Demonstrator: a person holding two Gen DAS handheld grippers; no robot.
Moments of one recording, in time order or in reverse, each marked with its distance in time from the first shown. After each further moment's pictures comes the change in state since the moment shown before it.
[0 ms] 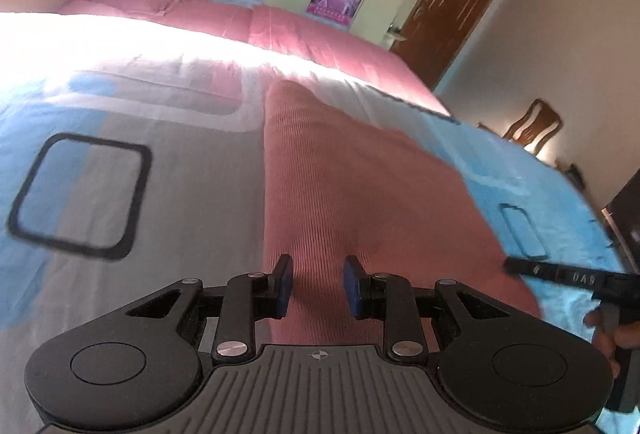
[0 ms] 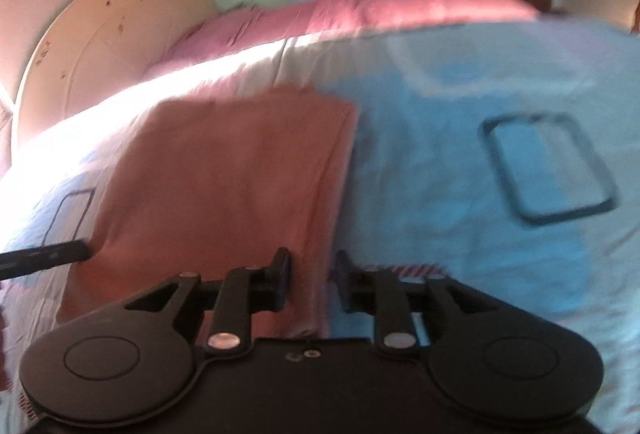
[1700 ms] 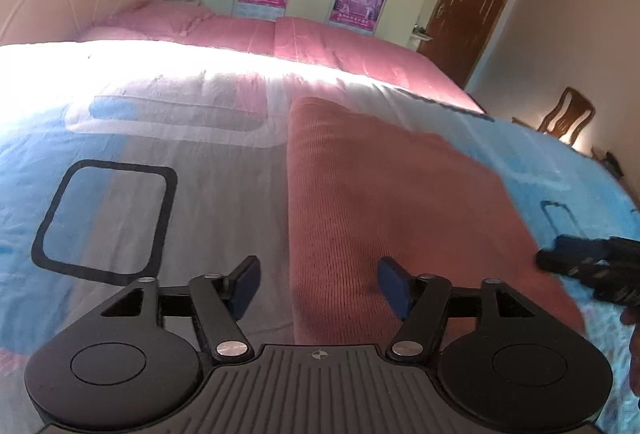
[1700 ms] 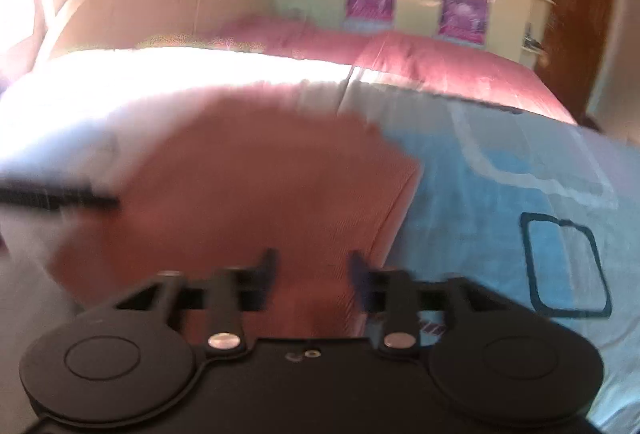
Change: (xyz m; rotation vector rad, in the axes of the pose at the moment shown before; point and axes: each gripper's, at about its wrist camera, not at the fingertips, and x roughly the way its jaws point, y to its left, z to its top) left arm 0.008 -0.011 0.011 0.052 -0.019 0.126; right arm 0.001 0.042 -0.005 -0.252 -0.085 0.011
